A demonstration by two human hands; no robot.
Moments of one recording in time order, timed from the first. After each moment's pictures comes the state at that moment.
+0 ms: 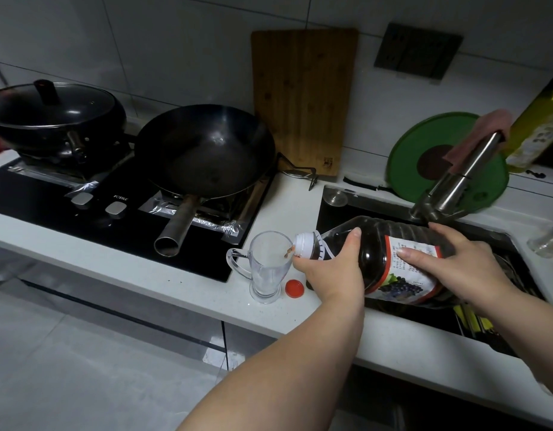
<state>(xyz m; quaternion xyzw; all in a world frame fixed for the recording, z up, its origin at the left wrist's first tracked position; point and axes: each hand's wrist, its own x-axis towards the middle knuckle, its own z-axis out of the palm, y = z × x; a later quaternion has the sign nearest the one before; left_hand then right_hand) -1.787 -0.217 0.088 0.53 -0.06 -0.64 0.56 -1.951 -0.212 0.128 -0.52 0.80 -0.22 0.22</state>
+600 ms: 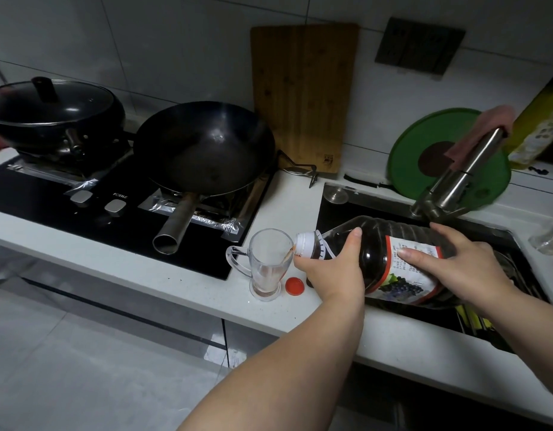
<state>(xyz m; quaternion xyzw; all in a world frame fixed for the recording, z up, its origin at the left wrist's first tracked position) -1.789 -0.216 0.085 0.54 -0.07 -0.64 0.55 -1.945 -0.205 0.130 -0.51 0.80 -0.23 0.22</state>
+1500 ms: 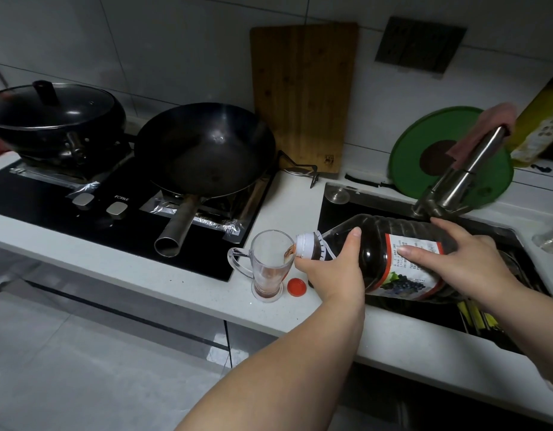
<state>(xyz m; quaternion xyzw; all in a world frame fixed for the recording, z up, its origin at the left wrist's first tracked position) -1.788 -0.218 0.079 0.53 -0.06 -0.64 0.55 -1.933 -0.204 0.146 -0.51 0.80 -0.21 0.23</state>
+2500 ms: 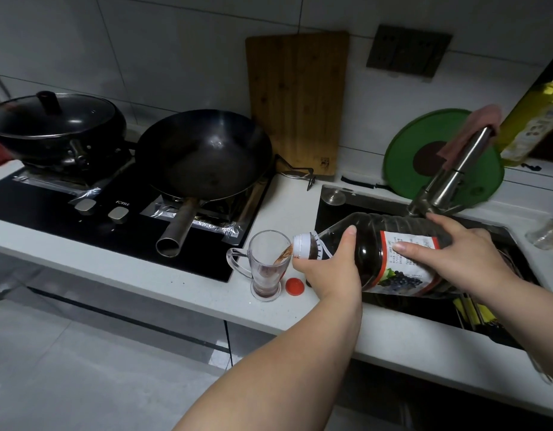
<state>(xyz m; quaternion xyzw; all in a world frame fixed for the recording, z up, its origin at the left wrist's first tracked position) -1.786 -0.208 0.095 0.53 -0.05 -0.63 0.56 -1.933 -0.197 0.155 -0.52 0.81 -0.19 0.20</state>
